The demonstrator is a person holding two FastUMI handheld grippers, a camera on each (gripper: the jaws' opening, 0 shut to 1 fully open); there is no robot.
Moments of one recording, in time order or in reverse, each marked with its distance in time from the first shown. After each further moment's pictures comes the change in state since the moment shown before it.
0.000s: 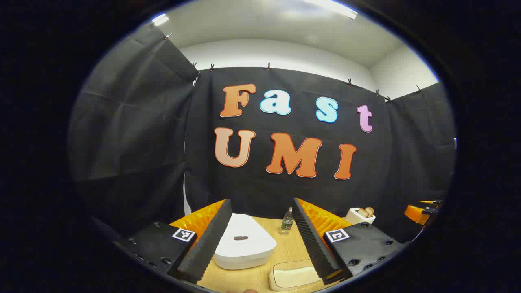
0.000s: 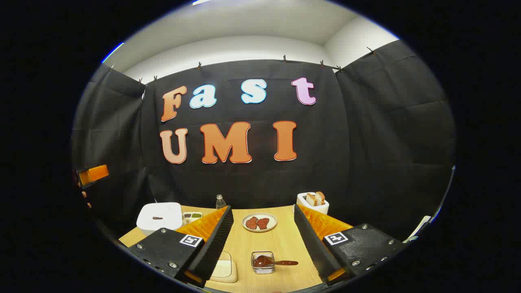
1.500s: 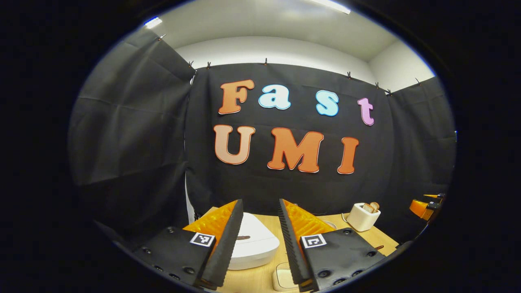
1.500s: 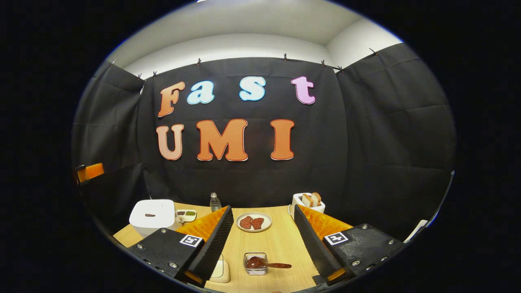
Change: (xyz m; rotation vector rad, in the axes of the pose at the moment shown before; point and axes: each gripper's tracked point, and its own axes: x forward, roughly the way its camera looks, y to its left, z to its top) left arm 0.017 -0.007 -0.015 0.038 0.021 -0.003; right arm 0.013 -0.013 -0.005 -0.033 0.015 -0.018
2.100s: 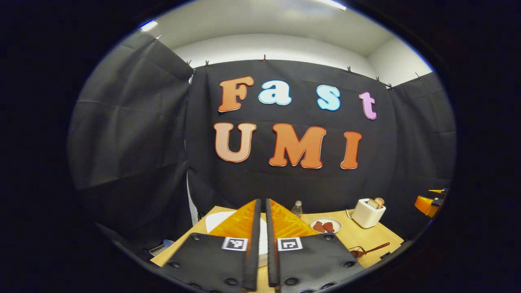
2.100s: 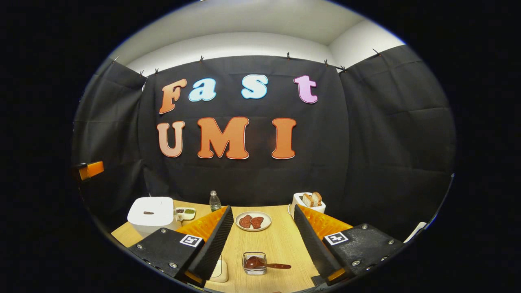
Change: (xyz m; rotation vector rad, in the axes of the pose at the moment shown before) left arm 0.024 0.017 -0.005 0.035 -0.007 0.068; right arm 0.007 0.003 -0.005 -0.014 0.012 0.006
